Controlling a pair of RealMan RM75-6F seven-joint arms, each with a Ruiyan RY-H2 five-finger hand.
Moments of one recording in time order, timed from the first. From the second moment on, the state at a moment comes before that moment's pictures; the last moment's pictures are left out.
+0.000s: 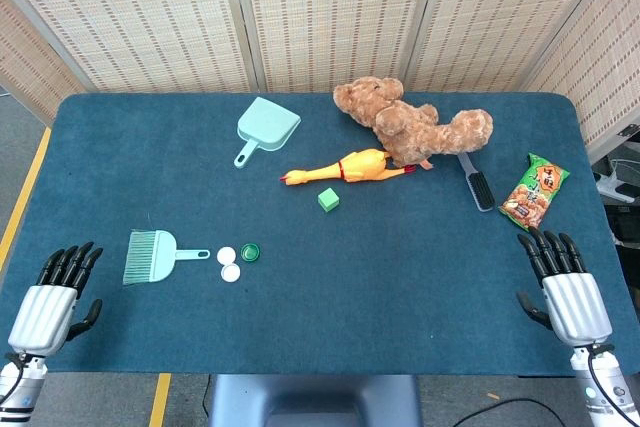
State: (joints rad) left arm -0.14 -1.20 -0.01 -1.53 1.56 1.45 0.12; right arm 0.09 -1.19 0.03 -1.57 -1.57 1.49 -0.14
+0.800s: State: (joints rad) left arm -0.36 -1.50 -0.12 -1.42 1.46 1.20 0.35; right arm 0.08 -1.18 0.04 -1.58 -1.58 1.52 -0.15
